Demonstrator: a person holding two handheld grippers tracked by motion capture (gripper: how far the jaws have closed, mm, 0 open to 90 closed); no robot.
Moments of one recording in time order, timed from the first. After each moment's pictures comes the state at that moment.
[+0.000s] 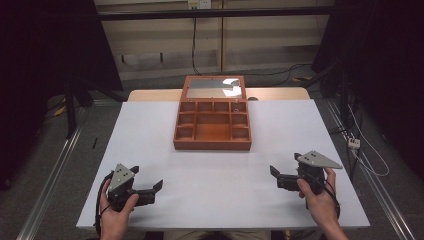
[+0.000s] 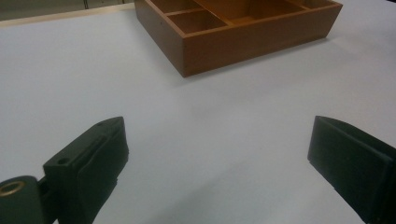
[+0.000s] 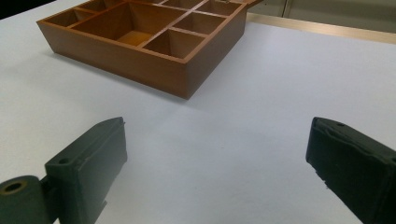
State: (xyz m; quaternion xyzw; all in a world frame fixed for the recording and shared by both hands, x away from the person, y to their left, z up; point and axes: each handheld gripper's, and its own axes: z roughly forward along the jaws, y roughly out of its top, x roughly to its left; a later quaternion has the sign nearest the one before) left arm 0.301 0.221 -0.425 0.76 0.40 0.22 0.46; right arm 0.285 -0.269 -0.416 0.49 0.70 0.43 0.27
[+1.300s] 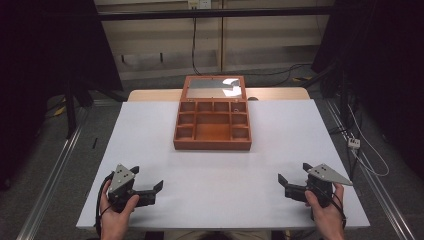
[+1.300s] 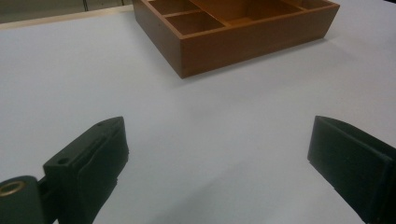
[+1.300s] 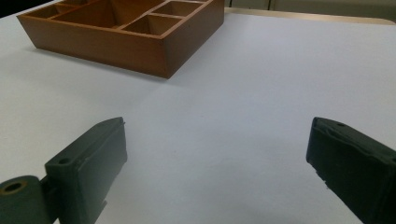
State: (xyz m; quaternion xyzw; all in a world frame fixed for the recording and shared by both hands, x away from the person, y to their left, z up) left arm 0.300 0.220 -0.424 0.76 0.40 0.22 0.46; right arm 0.263 -0.287 -0.443 0.51 0.67 0.44 0.29
